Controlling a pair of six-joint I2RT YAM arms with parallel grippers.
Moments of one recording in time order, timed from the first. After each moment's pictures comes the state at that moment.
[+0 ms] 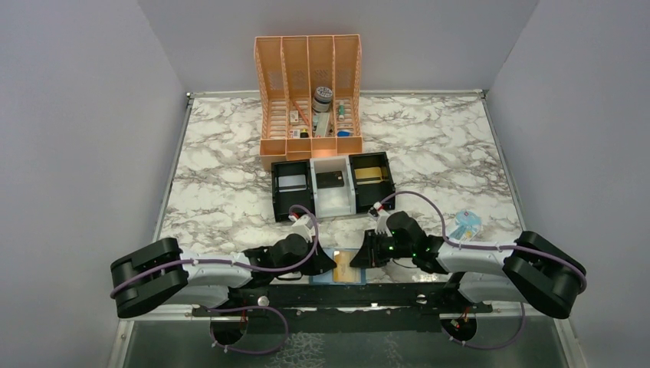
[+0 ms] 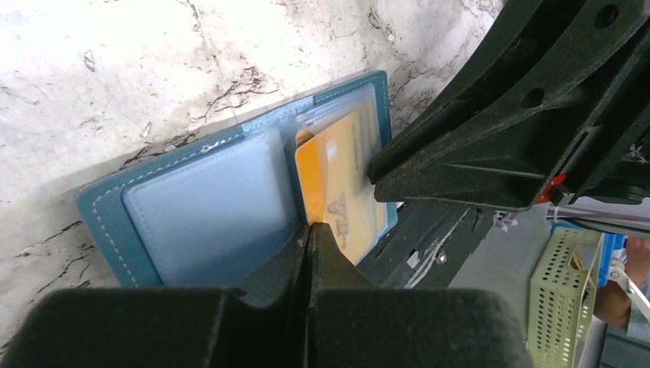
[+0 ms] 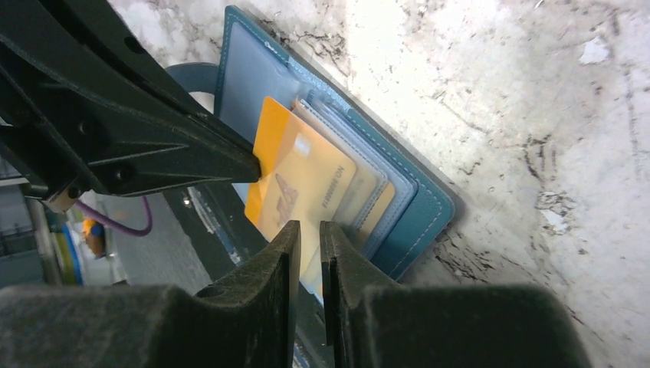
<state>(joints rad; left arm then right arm) -1.15 1.17 0.17 0.42 -0.05 -1.10 0.87 1.23 0.22 0.35 -0.37 0.79</state>
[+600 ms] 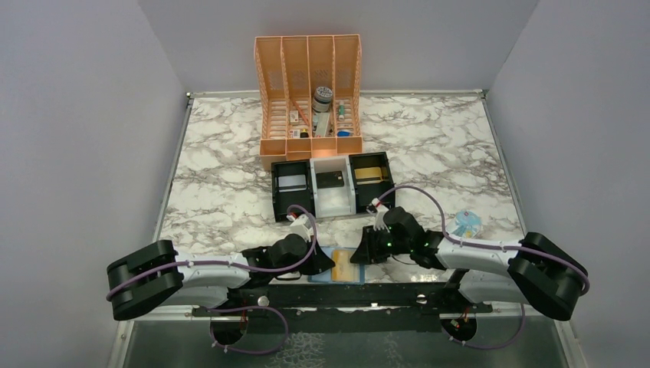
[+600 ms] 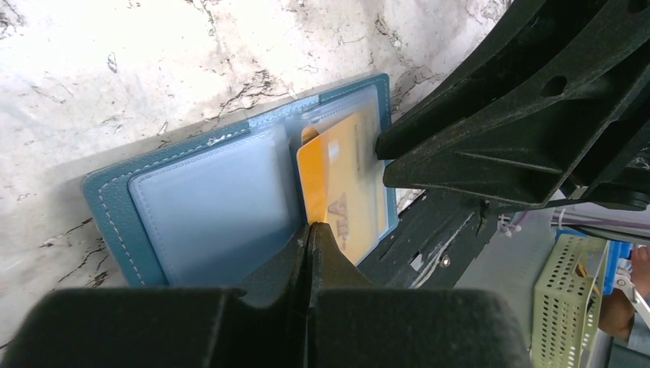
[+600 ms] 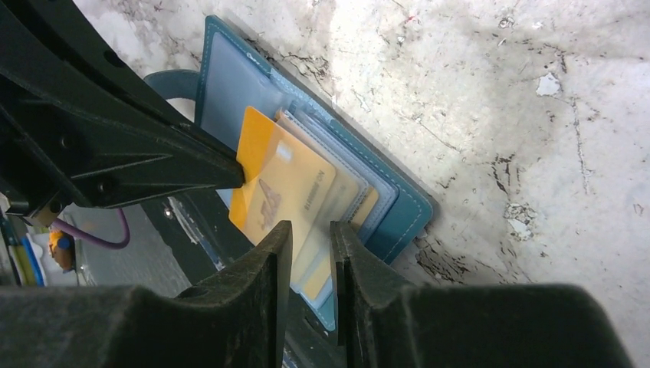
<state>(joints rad) -1.15 1.13 0.17 0.38 -0.07 -1.10 0.88 1.20 0.30 0.20 -0.33 0.72</state>
